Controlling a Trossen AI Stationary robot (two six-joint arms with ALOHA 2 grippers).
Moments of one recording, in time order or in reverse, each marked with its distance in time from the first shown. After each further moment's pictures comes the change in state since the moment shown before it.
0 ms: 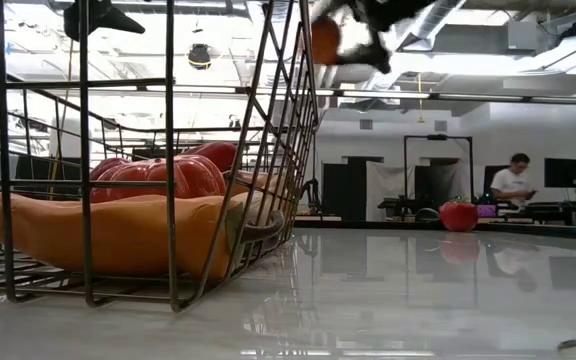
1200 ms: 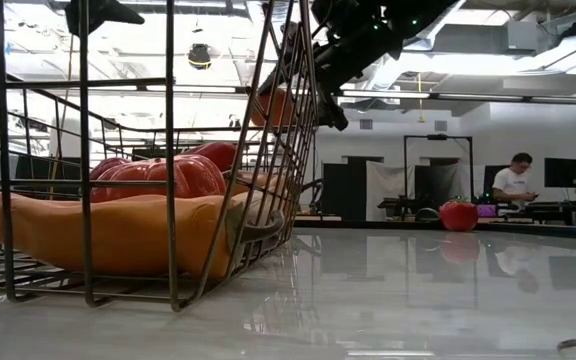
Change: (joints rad) left arm 0.000 -0.013 0.000 0.015 0.126 0.043; right arm -0.001 0.375 0.103 0.201 -0.071 -0.028
